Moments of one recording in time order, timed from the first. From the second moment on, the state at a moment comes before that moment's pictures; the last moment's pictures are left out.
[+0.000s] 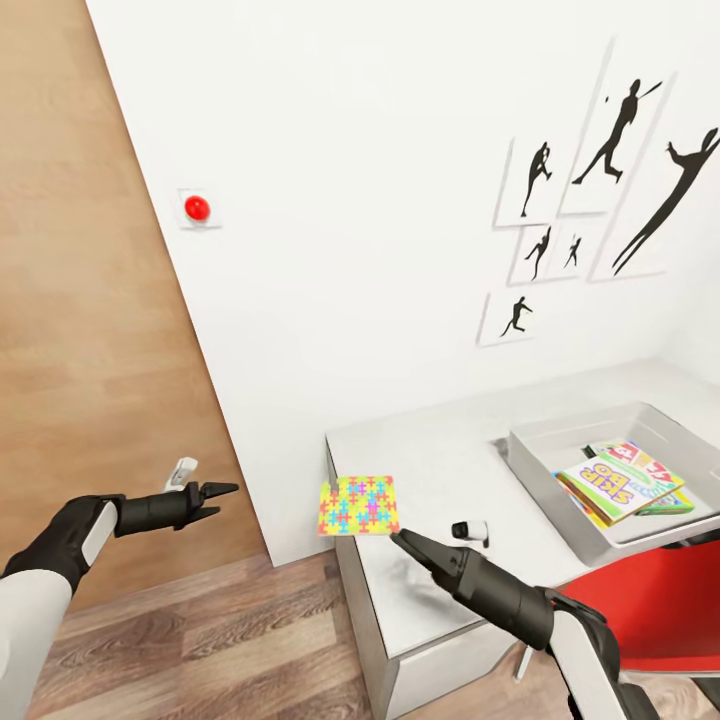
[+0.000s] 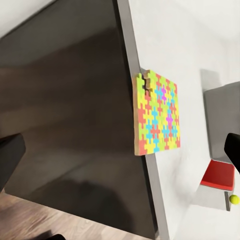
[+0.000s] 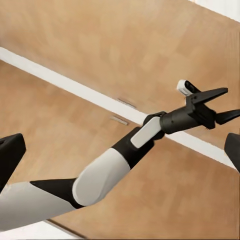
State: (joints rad) left arm -0.81 0.32 0.24 -0.53 0.15 0.86 -1.00; right arm -0.14 -0.01 0.00 -1.59 -0.86 0.88 0.89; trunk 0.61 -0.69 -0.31
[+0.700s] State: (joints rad) left arm -0.81 0.30 0.24 -0.53 0.15 0.86 -1.00; right arm -0.13 -0.01 0.02 -1.60 -0.93 0.93 0.89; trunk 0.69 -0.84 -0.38
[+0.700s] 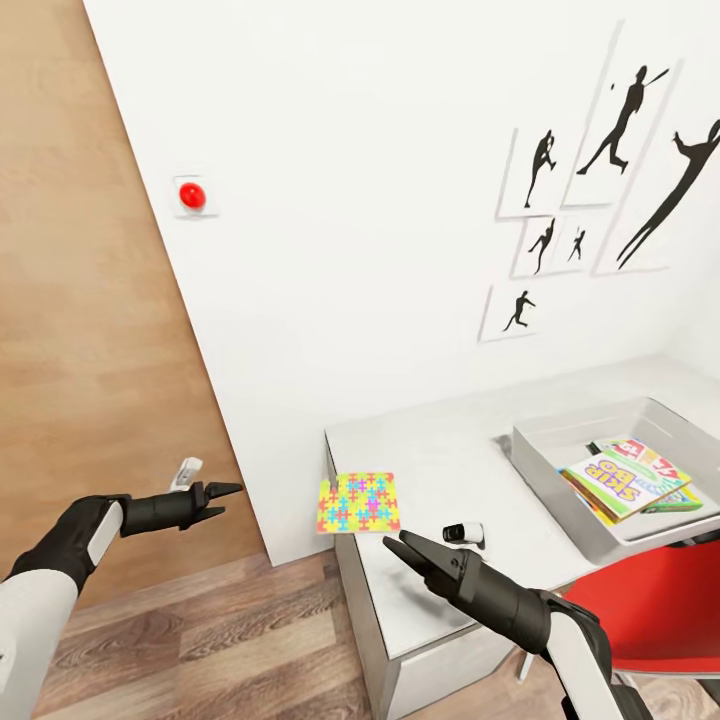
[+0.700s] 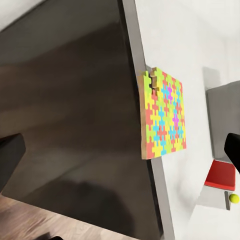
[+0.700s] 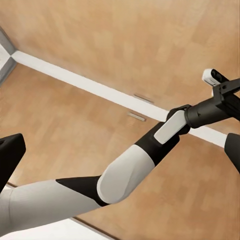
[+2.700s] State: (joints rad) left arm -0.81 0.25 0.23 -0.53 0.14 0.86 -1.21; right arm -0.13 -0.01 0.03 -1.60 -0.93 0.93 0.89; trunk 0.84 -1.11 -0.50
